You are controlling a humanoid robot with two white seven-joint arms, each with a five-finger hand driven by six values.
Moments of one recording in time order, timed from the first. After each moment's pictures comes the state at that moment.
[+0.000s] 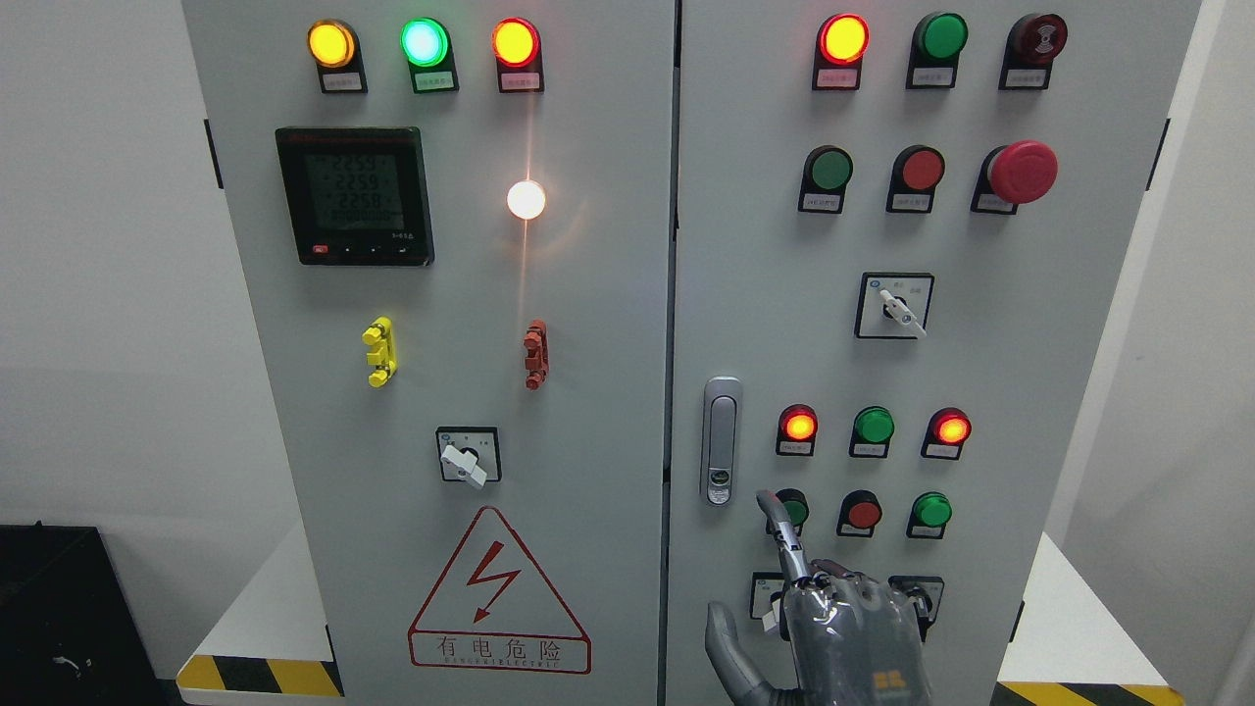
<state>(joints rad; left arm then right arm) 0.00 -0.10 -0.10 -0.07 0.07 -0.06 0.01 -0.10 0.13 0.26 -2.03 1.39 0.10 -0.05</state>
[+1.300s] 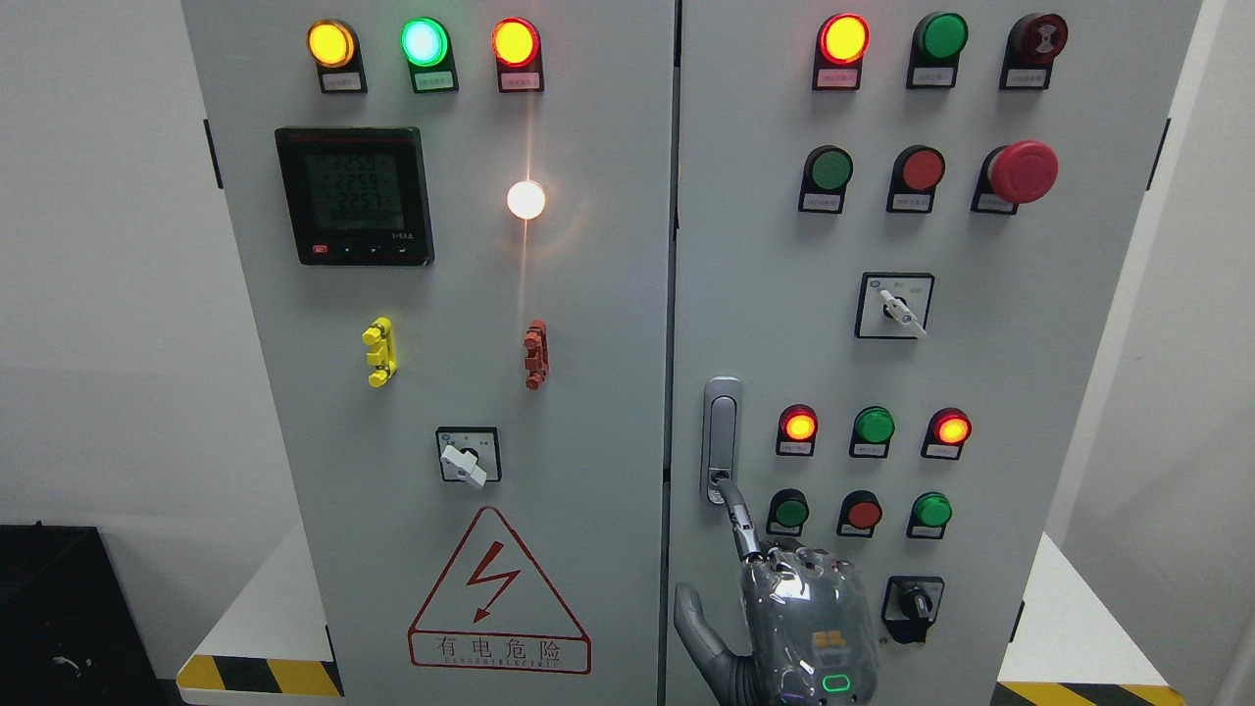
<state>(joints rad) 0.00 -0.10 -0.10 -0.07 0.07 -0.06 0.01 -0.22 0.13 0.29 -1.86 1.48 0.17 -0.05</state>
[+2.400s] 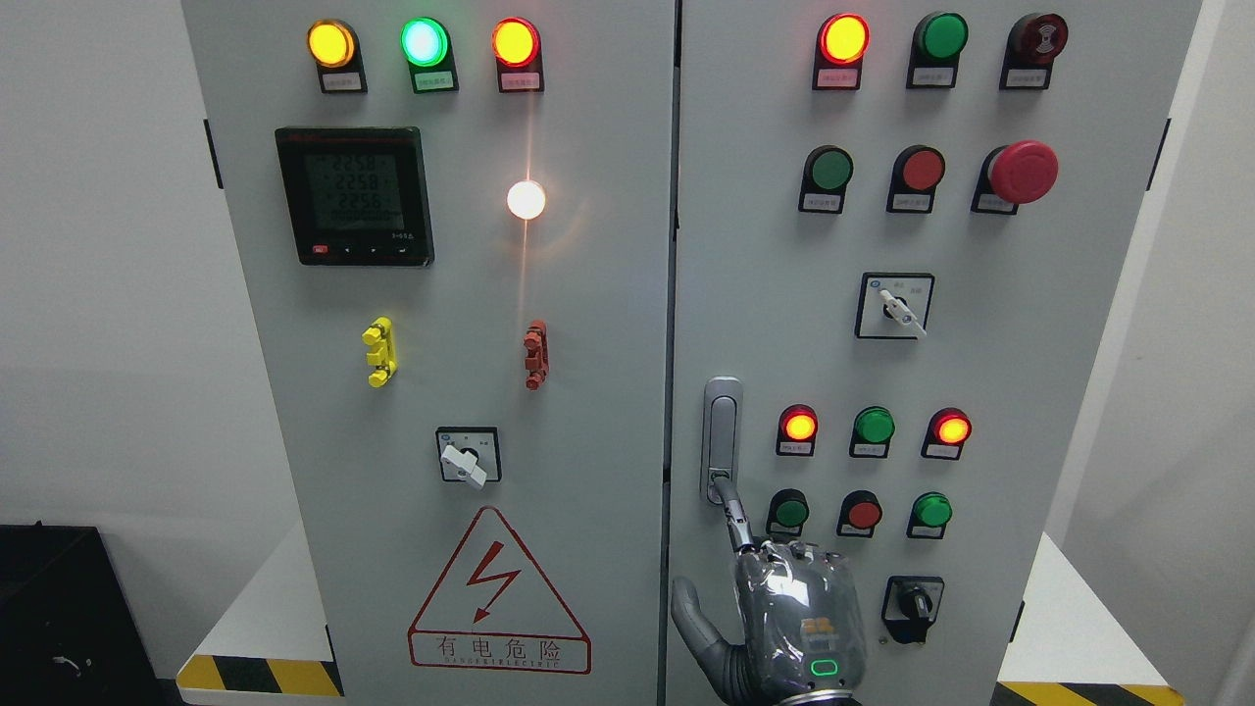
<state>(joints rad) 0.00 -0.10 -0.10 -0.07 0.07 -0.06 0.01 -0.25 0.13 0.29 -1.81 1.49 0.19 -0.04</state>
